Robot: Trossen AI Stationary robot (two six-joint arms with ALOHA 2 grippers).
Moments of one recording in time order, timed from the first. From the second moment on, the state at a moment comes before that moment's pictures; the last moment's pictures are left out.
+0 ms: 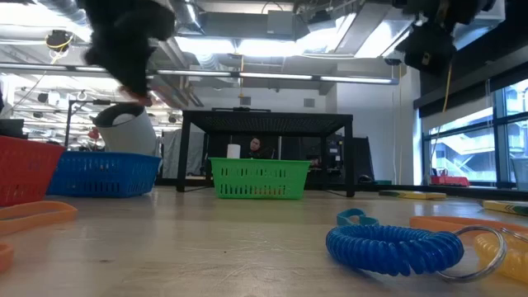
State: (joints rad) left arm -0.25 1.34 1.02 -1.06 -0.47 -1.07; right arm 0.27 0.99 0.74 -0.37 -0.02 0.72
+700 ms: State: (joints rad) left arm -0.27 1.34 0.82 -1.13 -0.42 -1.51; right arm 0.52 1.35 0.74 -0.36 0.11 0.80
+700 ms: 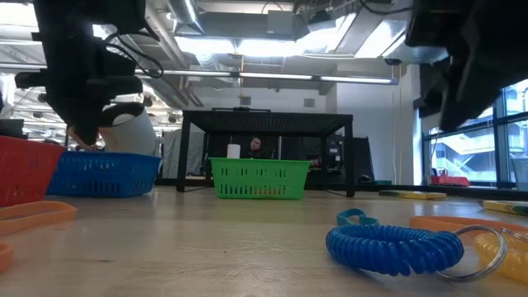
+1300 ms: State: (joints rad) left arm -0.27 1.29 0.89 -1.20 -0.50 -1.59; right arm 0.63 1.49 0.74 -0.32 0.19 0.72
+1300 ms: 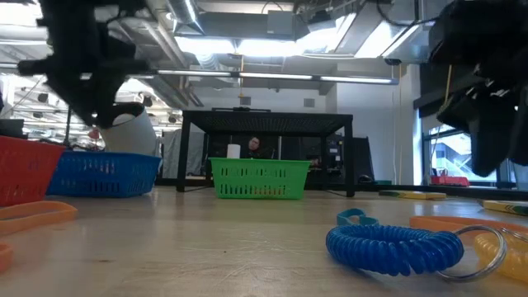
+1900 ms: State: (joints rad) left arm -0.43 1.24 1.18 -0.84 -0.84 -1.25; right arm 0.64 1.64 0.74 -0.17 0.38 0.54
